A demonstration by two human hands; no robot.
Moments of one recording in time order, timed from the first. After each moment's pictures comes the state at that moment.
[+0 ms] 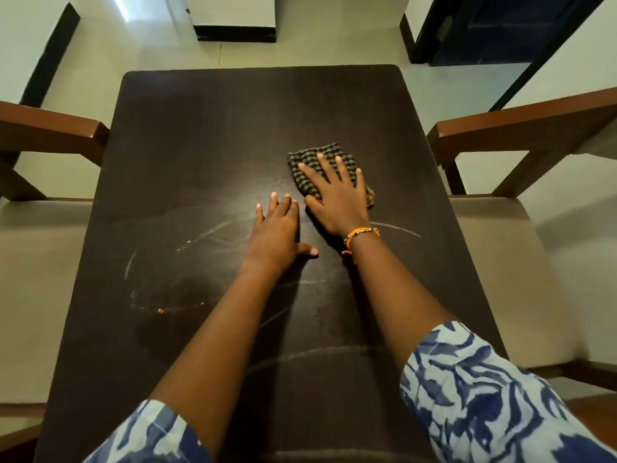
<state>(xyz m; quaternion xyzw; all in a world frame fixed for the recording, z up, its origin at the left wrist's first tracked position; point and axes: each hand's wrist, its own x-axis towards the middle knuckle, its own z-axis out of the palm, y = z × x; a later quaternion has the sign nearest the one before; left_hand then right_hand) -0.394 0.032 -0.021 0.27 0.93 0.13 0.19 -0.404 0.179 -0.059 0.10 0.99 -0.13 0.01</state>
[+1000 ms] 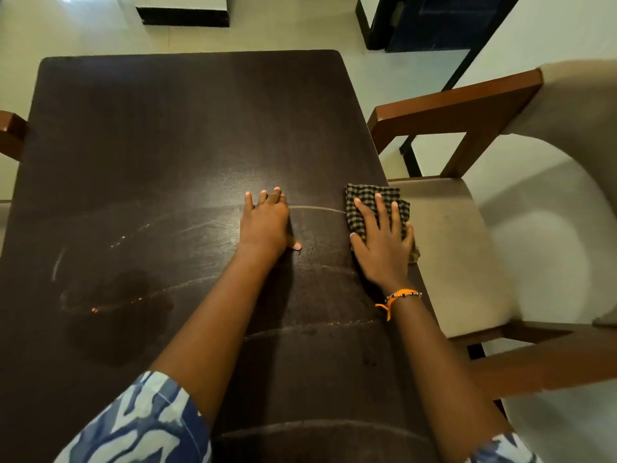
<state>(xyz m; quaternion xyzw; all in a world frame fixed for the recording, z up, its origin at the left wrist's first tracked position) -0.365 0.103 -0.017 0.31 0.93 0.04 0.20 -0.238 0.260 -0.057 0.29 0.95 -0.14 0.00</state>
